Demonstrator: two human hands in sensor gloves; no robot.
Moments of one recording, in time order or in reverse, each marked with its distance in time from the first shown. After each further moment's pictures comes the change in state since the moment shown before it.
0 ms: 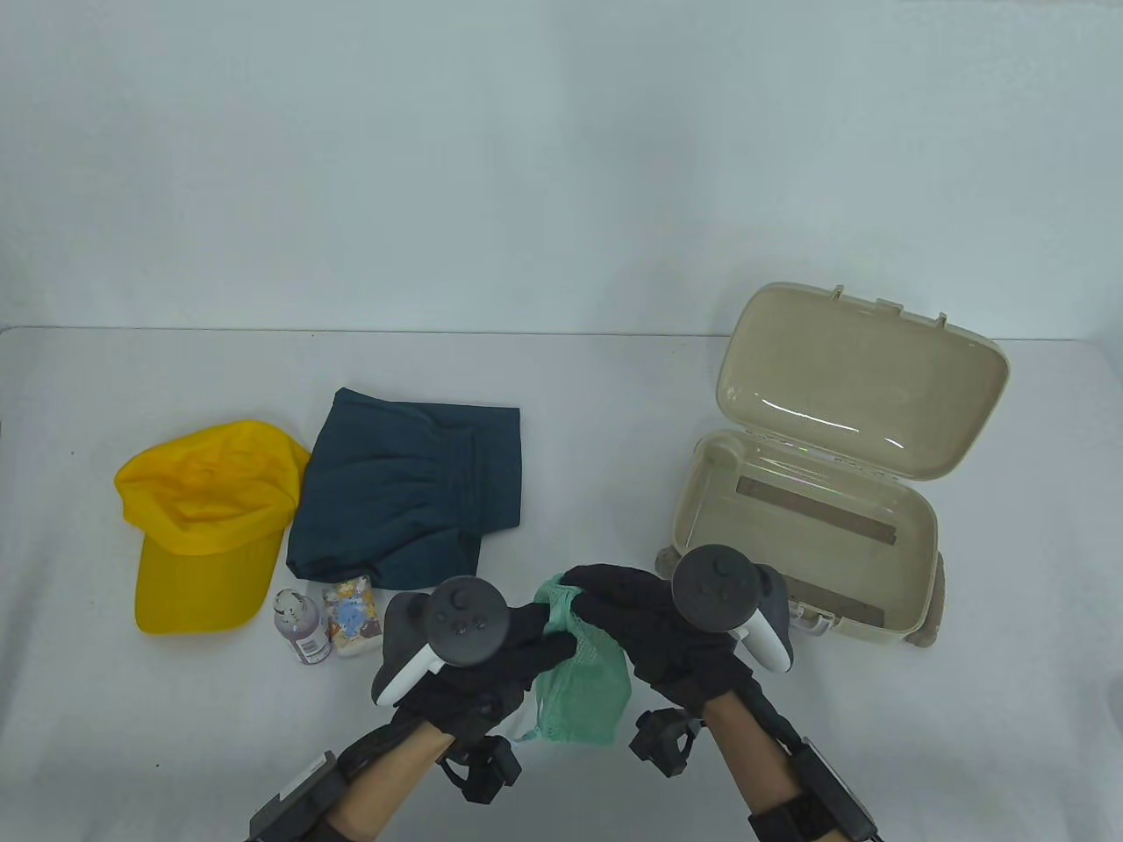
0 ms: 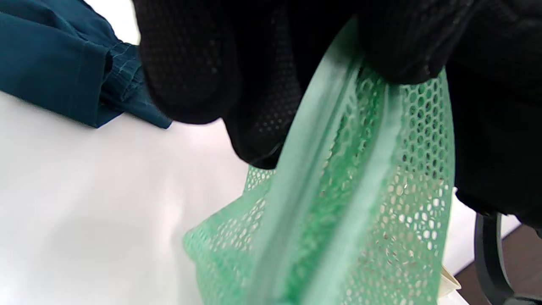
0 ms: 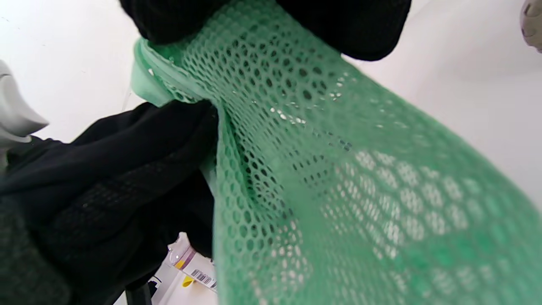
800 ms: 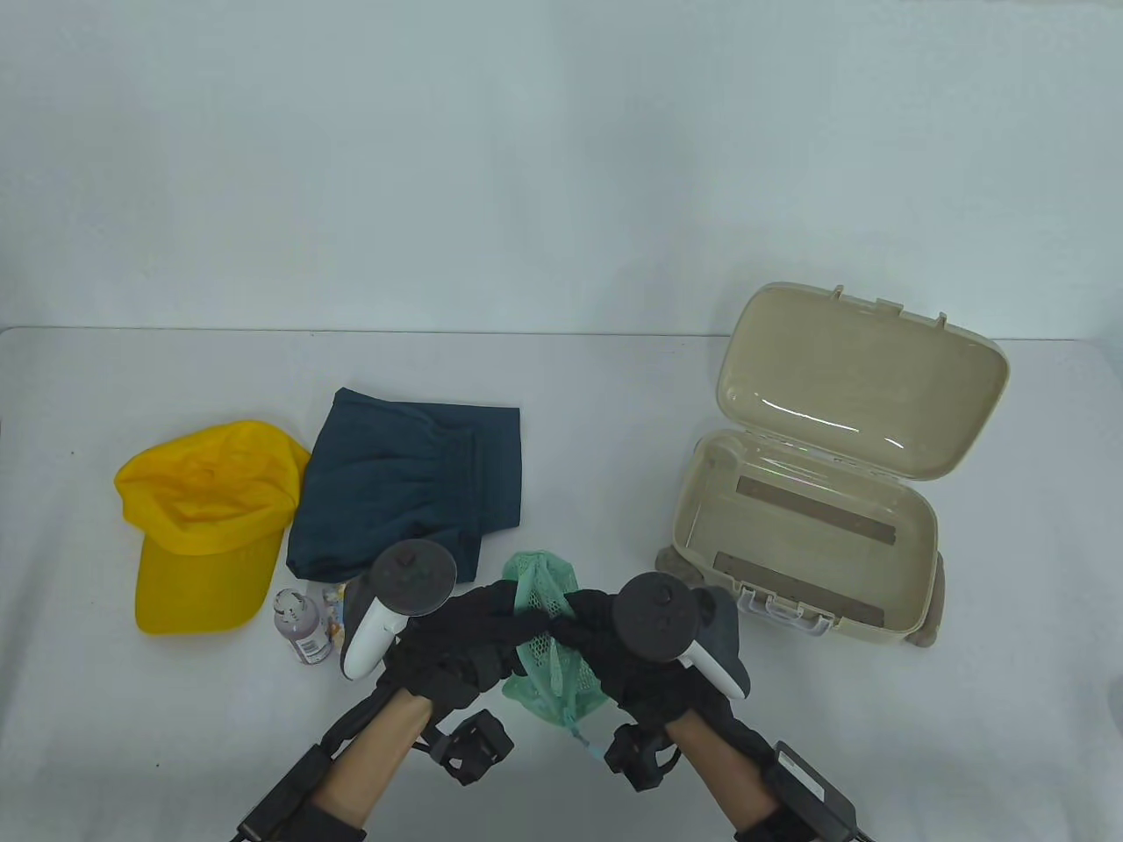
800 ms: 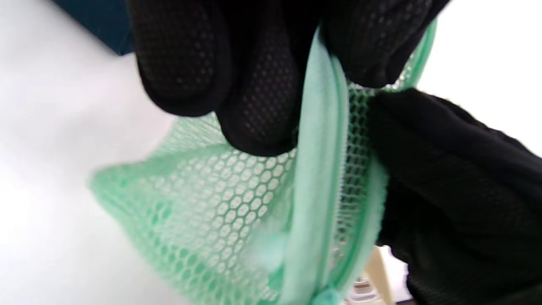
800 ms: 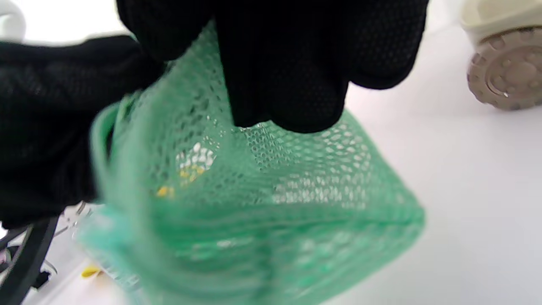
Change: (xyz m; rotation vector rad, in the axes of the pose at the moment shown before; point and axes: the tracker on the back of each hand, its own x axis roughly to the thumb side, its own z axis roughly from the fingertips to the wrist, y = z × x) left_hand -0.031 0.015 -0.012 -0.134 0.100 0.297; right_hand 0.010 0.023 -0.001 -0.070 0.141 0.229
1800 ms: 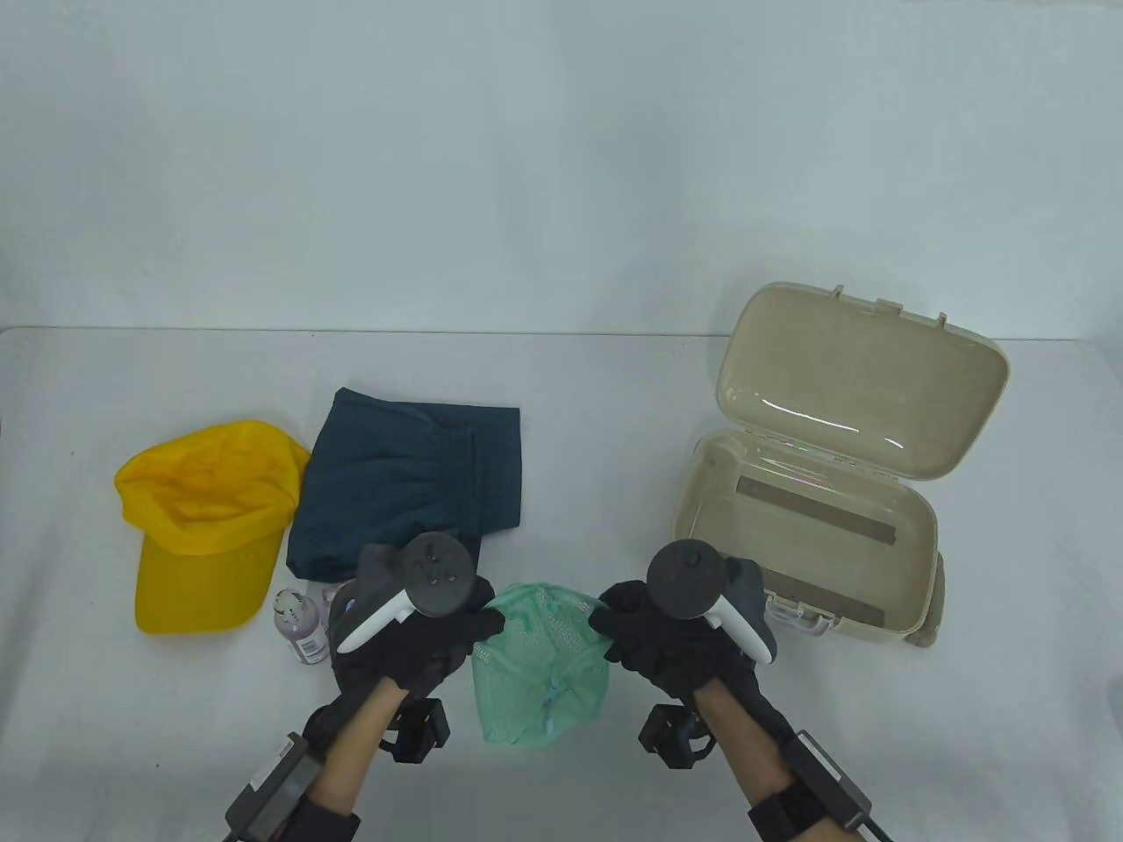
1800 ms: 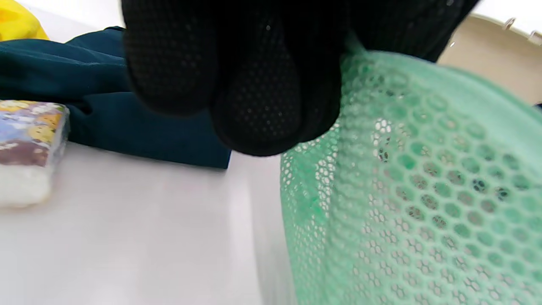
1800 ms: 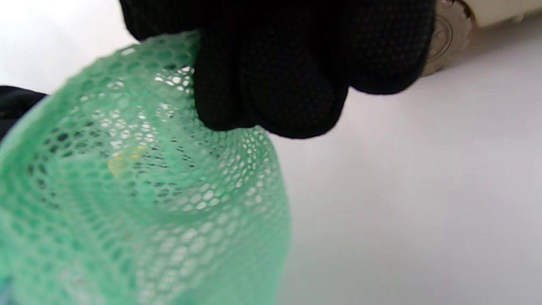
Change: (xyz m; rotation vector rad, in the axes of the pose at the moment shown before) left_hand 0.003 0.020 0.001 0.070 0.089 -0.539; right_hand -0.038 -0.002 -0.018 0.134 0.145 -0.036
